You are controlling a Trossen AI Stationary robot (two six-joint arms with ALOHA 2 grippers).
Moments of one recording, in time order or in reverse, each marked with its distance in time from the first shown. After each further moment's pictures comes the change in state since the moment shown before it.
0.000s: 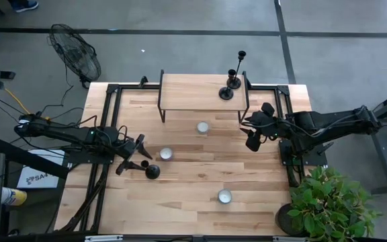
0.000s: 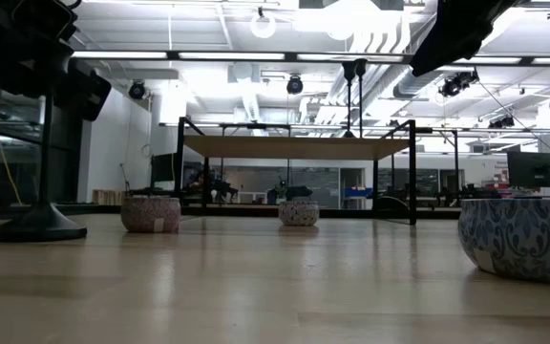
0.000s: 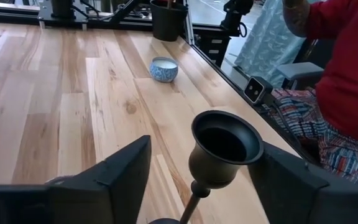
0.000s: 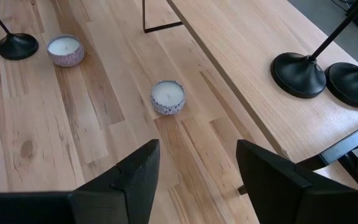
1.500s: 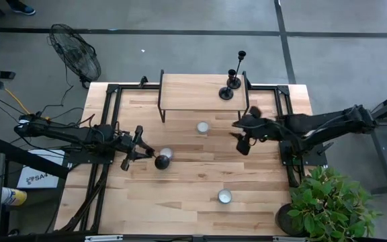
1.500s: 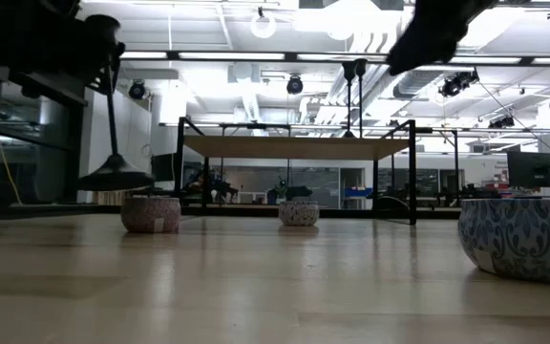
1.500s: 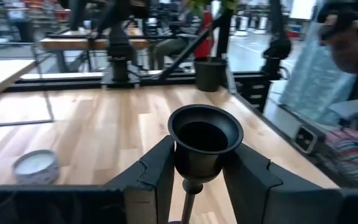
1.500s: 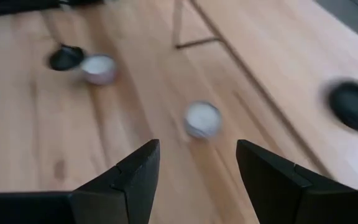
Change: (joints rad) left arm 0.000 0.000 0.001 0.192 -0.198 0.076; right arm 0.000 0.122 0.000 0.205 -0.080 -0.040
